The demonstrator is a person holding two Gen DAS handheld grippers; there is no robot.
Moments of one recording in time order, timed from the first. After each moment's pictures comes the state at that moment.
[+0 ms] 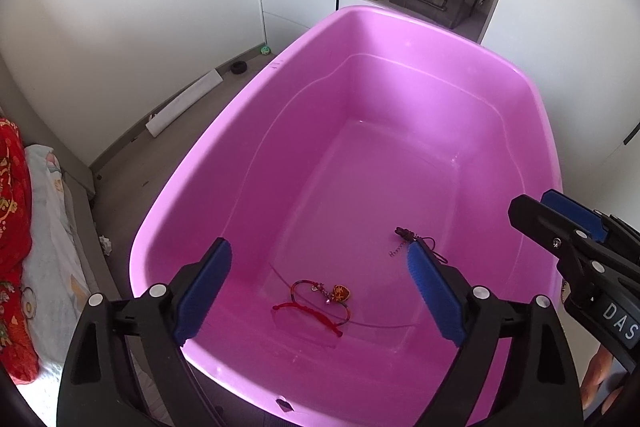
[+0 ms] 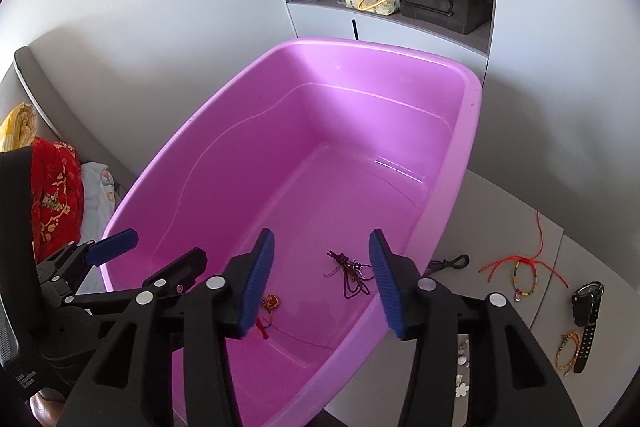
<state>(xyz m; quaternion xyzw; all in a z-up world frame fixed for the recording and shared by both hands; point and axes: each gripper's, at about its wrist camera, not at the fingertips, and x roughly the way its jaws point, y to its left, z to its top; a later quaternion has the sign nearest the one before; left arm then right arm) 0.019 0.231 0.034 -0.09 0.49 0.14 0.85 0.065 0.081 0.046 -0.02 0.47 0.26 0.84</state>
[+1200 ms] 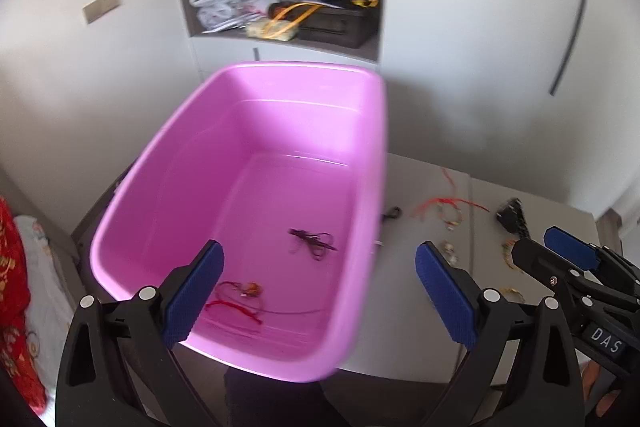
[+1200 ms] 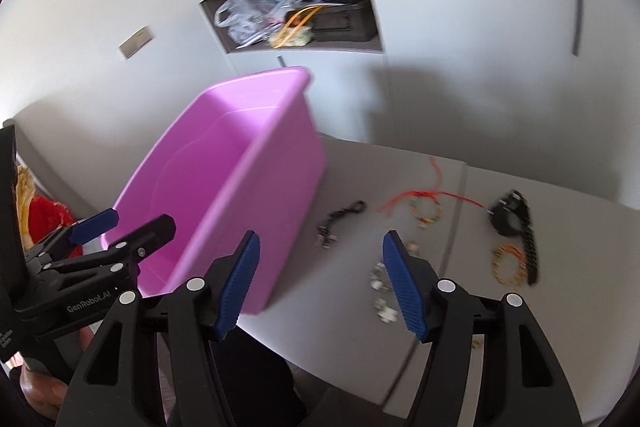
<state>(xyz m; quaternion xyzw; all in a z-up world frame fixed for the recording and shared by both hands) -0.023 0.097 0.080 -0.01 0.43 0.04 0.90 -0.023 -0.098 0.058 0.08 0.44 0.17 0.88</state>
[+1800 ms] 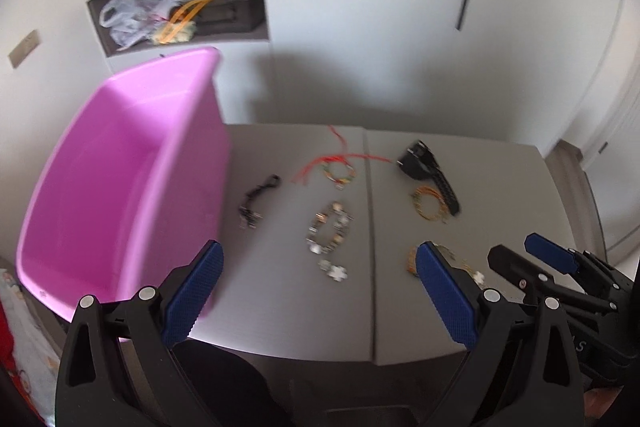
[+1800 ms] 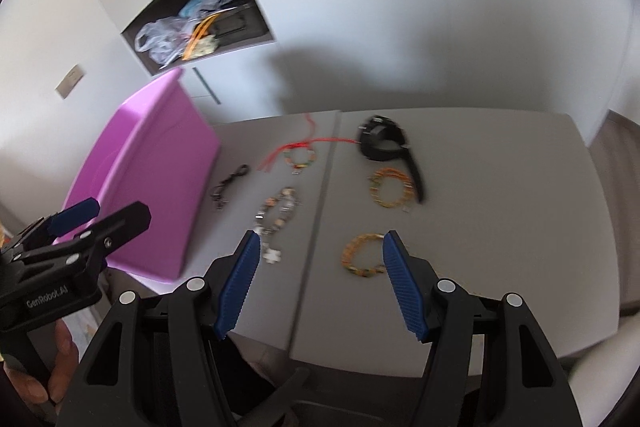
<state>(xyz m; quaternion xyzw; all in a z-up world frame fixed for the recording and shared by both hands) -0.038 -0.031 0.047 0.04 0.46 -0.08 0.88 -0.088 -0.223 0.010 0.13 0.46 0.04 0.88</state>
